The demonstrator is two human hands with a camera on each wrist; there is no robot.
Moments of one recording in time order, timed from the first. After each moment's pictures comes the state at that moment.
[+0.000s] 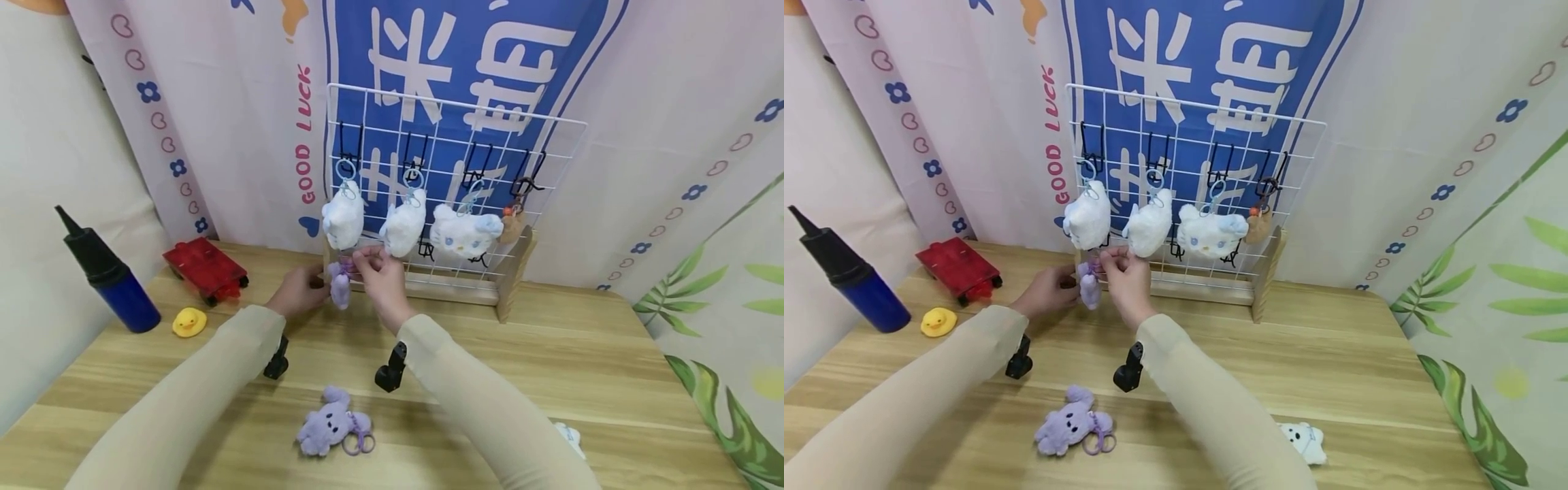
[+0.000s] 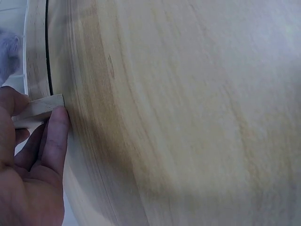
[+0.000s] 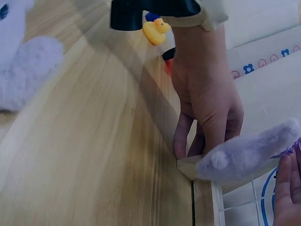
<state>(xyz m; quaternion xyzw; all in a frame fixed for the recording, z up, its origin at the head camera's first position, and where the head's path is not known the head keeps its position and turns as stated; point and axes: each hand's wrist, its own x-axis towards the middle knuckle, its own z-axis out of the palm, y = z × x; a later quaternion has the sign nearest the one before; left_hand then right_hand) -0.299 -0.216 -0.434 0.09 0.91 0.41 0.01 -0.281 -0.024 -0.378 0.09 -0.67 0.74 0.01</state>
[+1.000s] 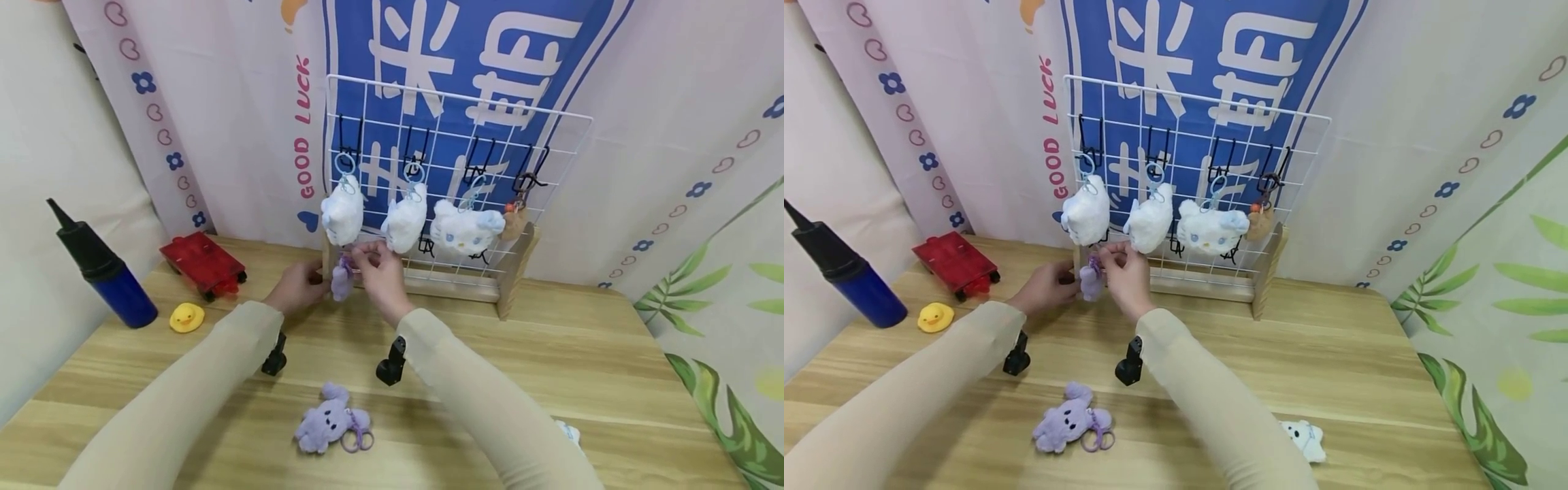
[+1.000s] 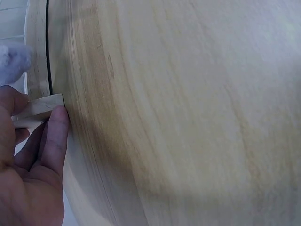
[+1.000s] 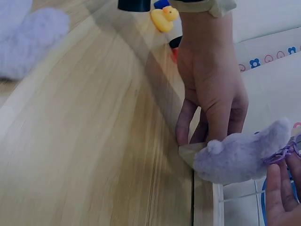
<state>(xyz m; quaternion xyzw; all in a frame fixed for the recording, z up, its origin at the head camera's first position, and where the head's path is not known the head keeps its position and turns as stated) -0.304 -0.218 -0.439 0.10 0.90 0.42 0.03 -0.286 -0.023 -0.380 0.09 -0.71 0.69 -0.01</state>
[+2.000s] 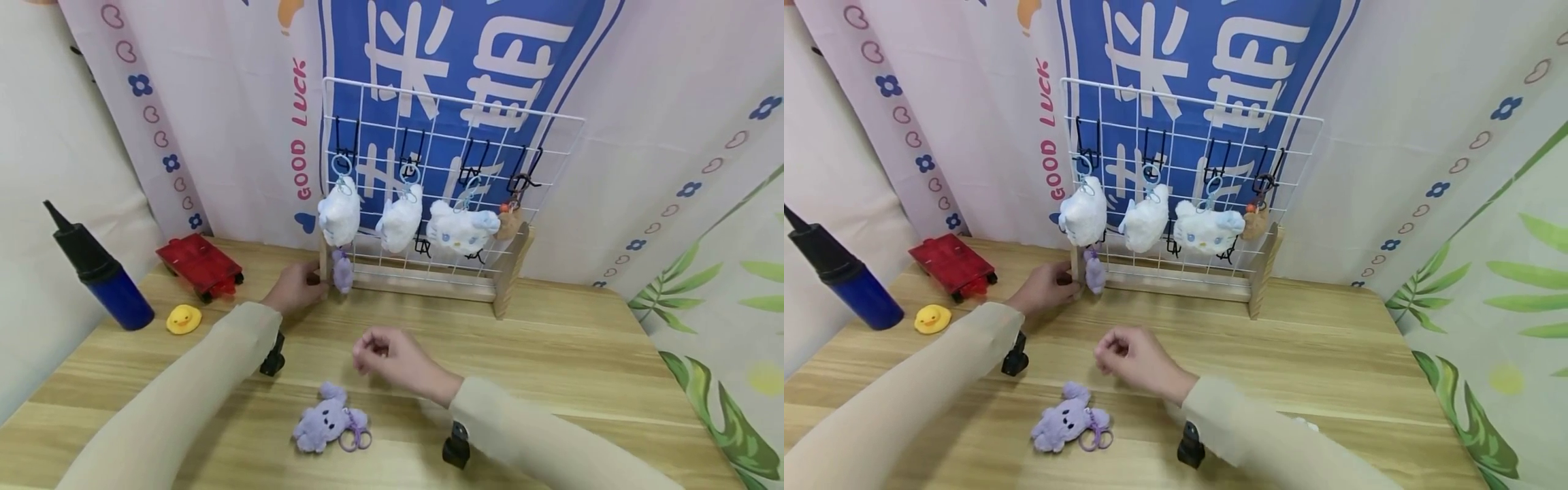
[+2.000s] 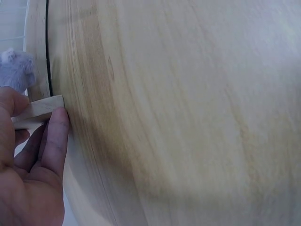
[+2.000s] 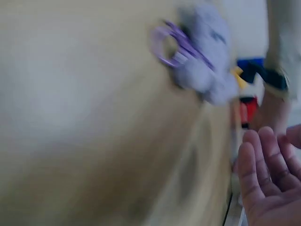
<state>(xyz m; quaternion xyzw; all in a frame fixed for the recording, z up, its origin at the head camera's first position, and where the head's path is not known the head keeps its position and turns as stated) -0.305 -0.218 -0.438 0.10 0.90 0.42 0.02 -0.198 0.050 -0.405 0.29 -0.80 0.50 -0.18</state>
